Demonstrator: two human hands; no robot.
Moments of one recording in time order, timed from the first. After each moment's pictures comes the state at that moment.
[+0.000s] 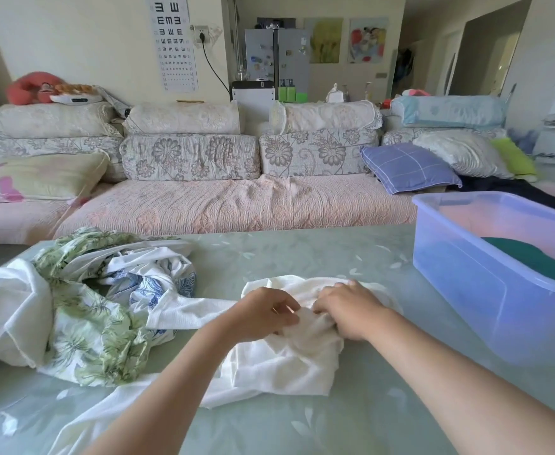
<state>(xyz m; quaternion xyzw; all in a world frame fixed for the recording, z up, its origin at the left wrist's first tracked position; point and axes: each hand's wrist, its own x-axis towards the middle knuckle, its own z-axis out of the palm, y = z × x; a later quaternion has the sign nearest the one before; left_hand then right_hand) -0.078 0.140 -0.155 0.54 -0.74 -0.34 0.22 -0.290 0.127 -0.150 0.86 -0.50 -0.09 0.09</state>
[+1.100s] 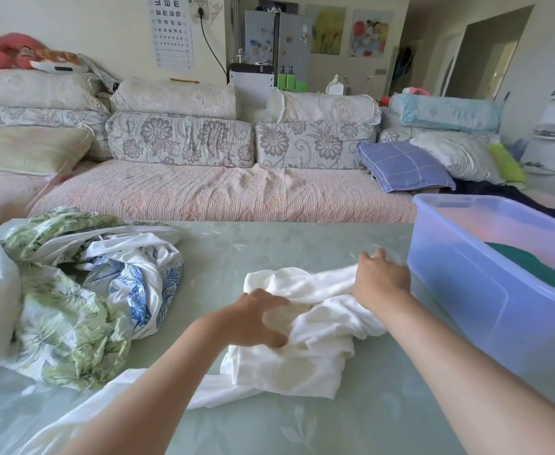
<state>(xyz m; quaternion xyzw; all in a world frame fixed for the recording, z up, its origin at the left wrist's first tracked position) -0.070 0.118 -0.184 0.55 -0.79 -0.27 0.06 -0.319 0.097 -0.129 0.63 -0.77 -0.03 0.12</state>
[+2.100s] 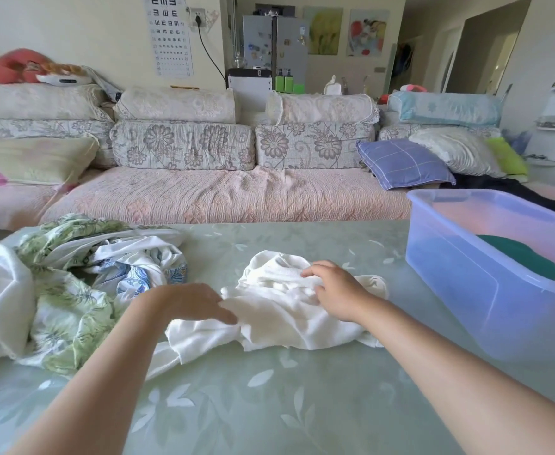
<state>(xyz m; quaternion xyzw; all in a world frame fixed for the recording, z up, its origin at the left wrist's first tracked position) -0.002 0.133 -0.127 0.65 -0.71 -0.26 -0.08 -0.291 0.113 -0.154 0.78 -0.57 0.20 -0.18</state>
